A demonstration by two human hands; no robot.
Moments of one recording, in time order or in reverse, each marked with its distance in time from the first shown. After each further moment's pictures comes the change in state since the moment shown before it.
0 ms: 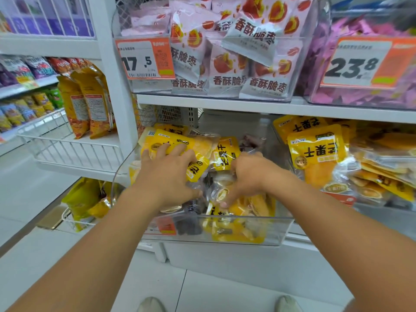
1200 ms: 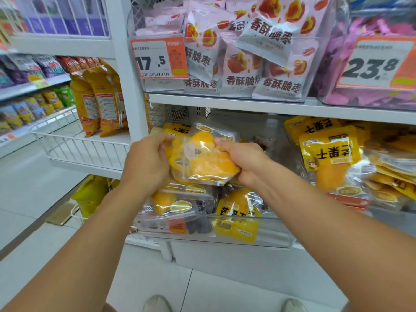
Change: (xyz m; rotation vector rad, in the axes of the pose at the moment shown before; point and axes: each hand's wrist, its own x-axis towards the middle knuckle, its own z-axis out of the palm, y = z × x) left_hand -0.002 -0.040 -0.002 -0.603 0.524 -0.243; right_hand 0.016 -0.047 -0.005 1.770 0.174 0.166
